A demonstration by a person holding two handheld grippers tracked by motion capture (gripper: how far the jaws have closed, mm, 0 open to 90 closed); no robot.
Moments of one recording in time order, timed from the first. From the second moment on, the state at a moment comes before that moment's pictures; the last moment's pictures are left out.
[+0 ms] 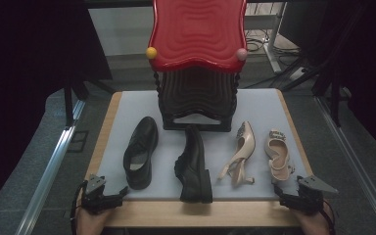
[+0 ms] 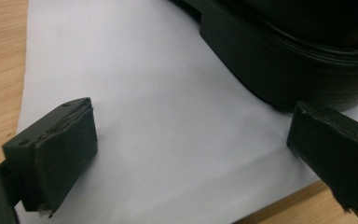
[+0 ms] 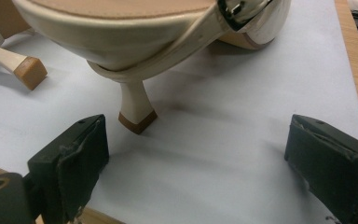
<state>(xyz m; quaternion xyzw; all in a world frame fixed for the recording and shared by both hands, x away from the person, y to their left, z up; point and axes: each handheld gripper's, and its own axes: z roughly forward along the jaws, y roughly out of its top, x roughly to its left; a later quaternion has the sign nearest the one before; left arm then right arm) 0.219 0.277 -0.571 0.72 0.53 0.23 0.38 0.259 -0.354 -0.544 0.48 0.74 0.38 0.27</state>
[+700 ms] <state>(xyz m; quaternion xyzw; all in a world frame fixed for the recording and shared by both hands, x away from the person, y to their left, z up) 0.228 0.291 -0.537 0.73 0.53 0.18 0.40 0.259 -0.353 -0.544 0.48 0.74 0.37 0.27</state>
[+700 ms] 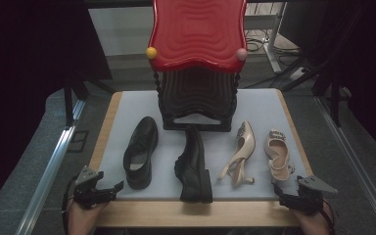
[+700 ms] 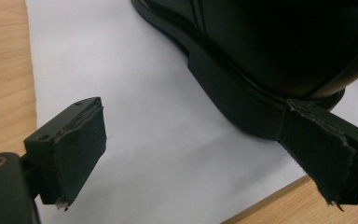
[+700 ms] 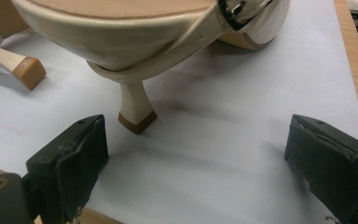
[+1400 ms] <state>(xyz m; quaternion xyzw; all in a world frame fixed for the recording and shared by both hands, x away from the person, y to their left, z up) 0.258 0.292 -0.481 0.72 0.52 0.17 0.42 0.259 -0.353 -0.544 0.48 0.74 0.37 0.27</state>
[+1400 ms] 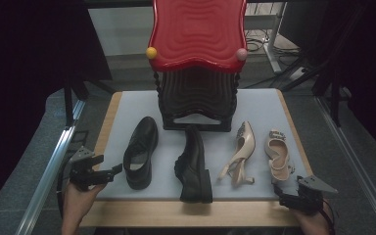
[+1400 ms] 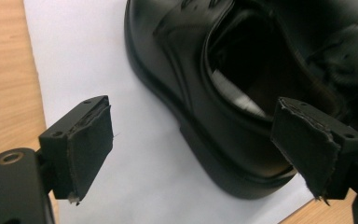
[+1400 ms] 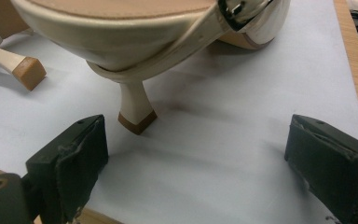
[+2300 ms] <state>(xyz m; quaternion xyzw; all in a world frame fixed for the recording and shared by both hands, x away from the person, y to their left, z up) 0.313 0.268 -0.475 0.73 0.54 0.12 0.39 0.259 -0.353 -0.544 0.48 0.74 0.38 0.28</state>
